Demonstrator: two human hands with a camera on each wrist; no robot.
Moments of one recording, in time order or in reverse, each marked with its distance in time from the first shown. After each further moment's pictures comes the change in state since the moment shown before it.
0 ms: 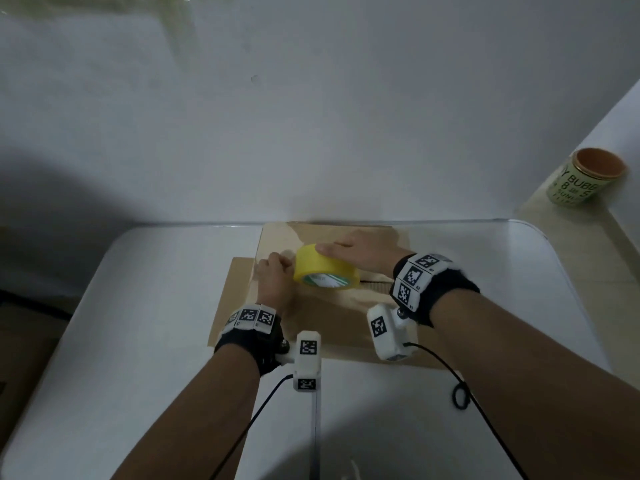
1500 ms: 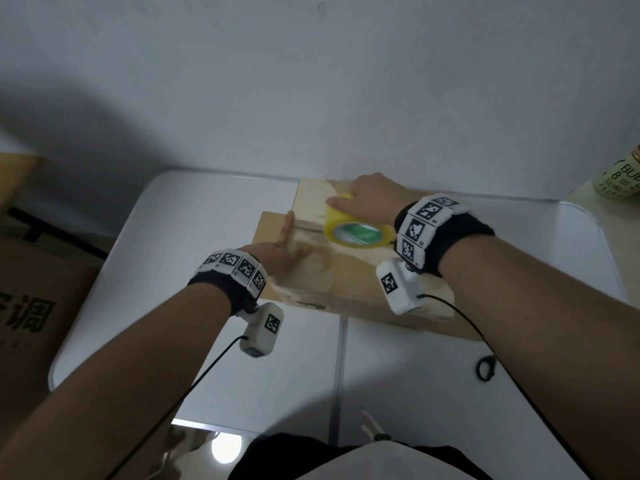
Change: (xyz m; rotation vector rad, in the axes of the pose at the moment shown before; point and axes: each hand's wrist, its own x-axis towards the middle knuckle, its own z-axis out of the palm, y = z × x) left_hand 0.007 -0.072 -0.057 0.410 -0.551 -0.182; right_hand 0.038 -0.052 0.024 -0.477 0.092 -0.066
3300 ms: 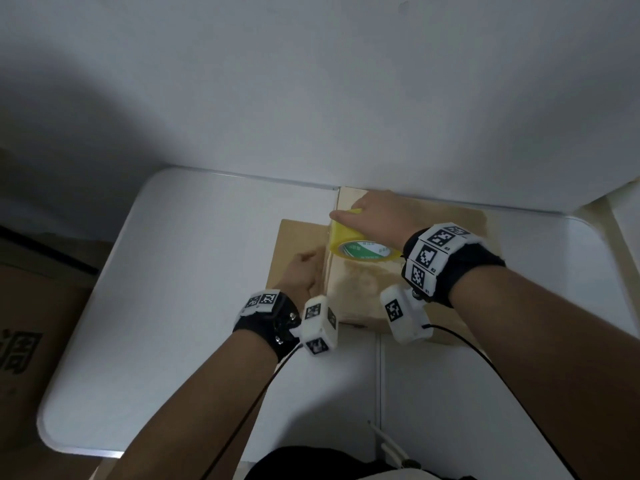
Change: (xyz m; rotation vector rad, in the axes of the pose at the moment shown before) left_hand 0.008 -0.035 0.002 -1.280 -0.075 0.036; right_hand 0.038 -0.111 0.018 0.169 0.039 0.256
